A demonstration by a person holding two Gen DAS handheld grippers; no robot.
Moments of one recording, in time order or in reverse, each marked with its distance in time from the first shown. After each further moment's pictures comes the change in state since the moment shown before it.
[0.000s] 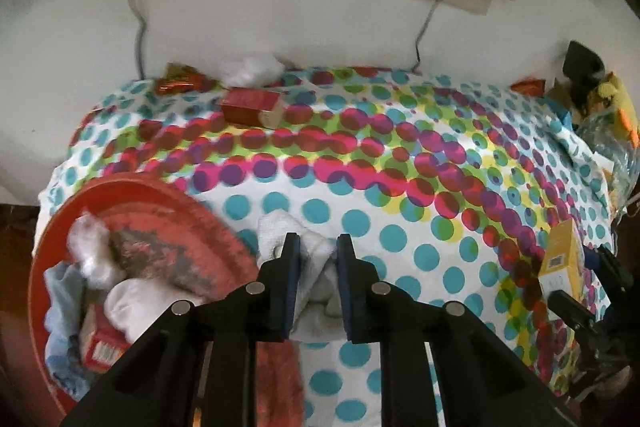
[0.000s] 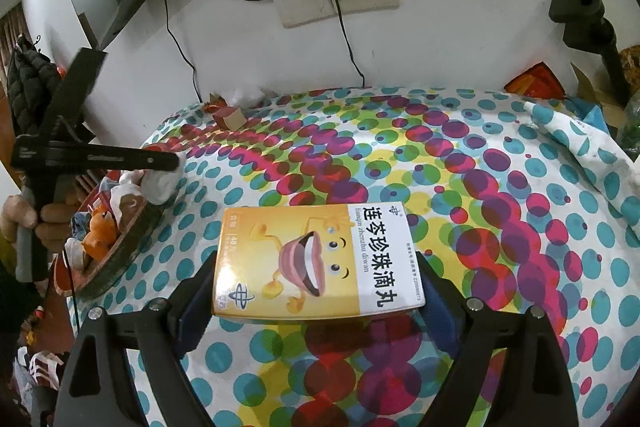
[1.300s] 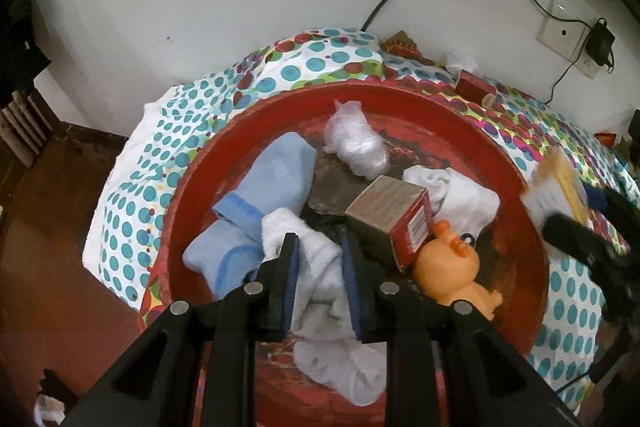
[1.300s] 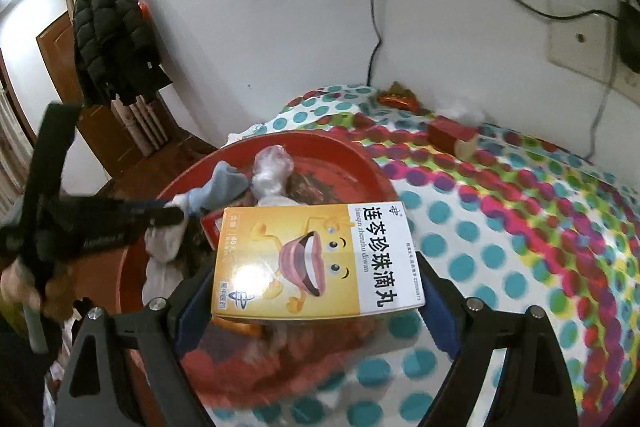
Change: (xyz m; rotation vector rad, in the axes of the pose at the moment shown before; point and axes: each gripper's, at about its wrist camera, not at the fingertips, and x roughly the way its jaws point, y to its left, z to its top) left arm -0.067 0.197 -0.123 -0.254 -0.071 0.187; right arm 0.099 0.244 0.051 -0.241 0.082 0.214
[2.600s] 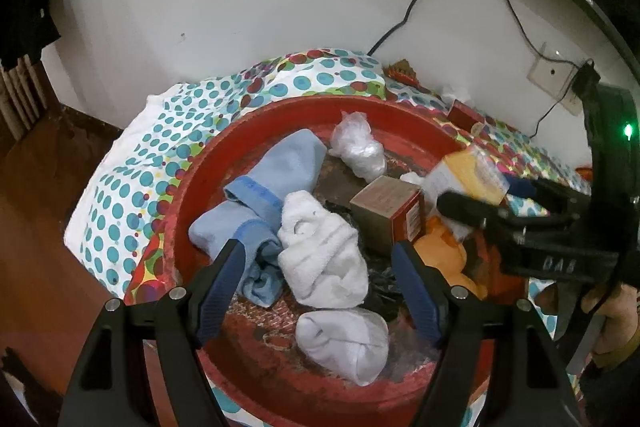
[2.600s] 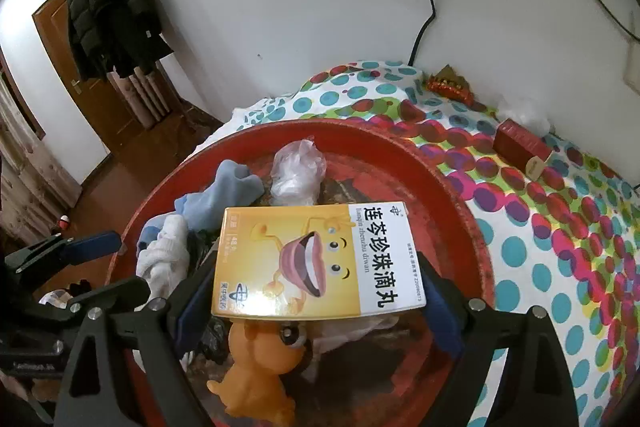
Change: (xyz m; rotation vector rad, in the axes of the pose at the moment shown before) left arm -0.018 0.023 -0.025 -0.121 -0.092 -0.089; right arm 0.063 0.036 0.026 -0.065 0.116 -0.005
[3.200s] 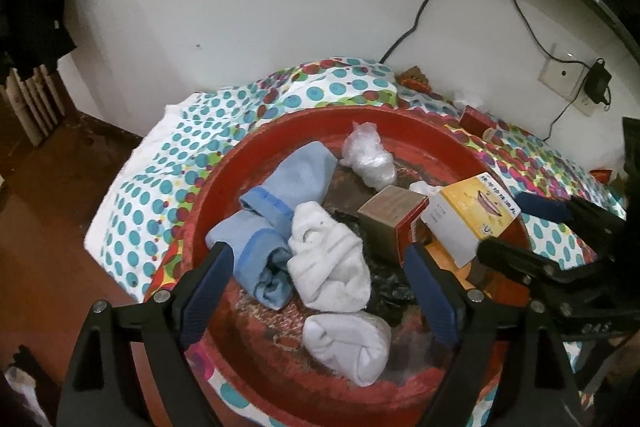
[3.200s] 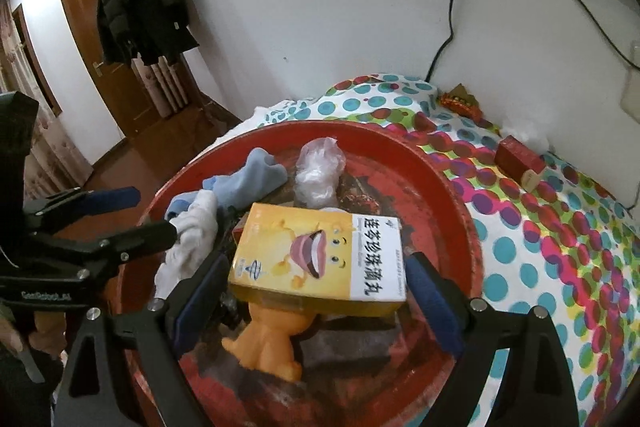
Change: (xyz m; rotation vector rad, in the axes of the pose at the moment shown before) left arm -0.012 -0.011 0.004 0.012 -0.019 0.101; right arm -0.033 0.007 -0.017 -0.071 -0.023 0.038
